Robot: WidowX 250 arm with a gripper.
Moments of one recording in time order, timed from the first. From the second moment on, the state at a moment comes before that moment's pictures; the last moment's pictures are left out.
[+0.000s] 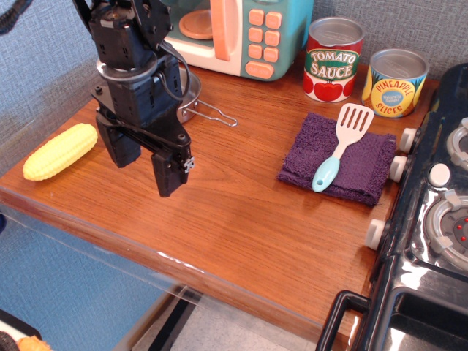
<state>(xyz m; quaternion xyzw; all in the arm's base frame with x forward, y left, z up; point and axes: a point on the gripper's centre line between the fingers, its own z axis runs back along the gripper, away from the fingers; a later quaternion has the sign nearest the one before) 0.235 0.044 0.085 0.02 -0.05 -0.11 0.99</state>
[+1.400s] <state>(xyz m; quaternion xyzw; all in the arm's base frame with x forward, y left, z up) 0.362 0.176 0.083 0.04 -0.10 0.09 0.99</state>
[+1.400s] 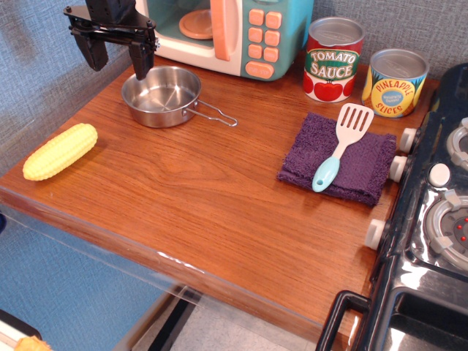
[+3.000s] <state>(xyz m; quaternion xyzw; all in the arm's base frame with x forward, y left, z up) 0.387 0.195 0.031 0.04 -0.02 0.18 0.98</state>
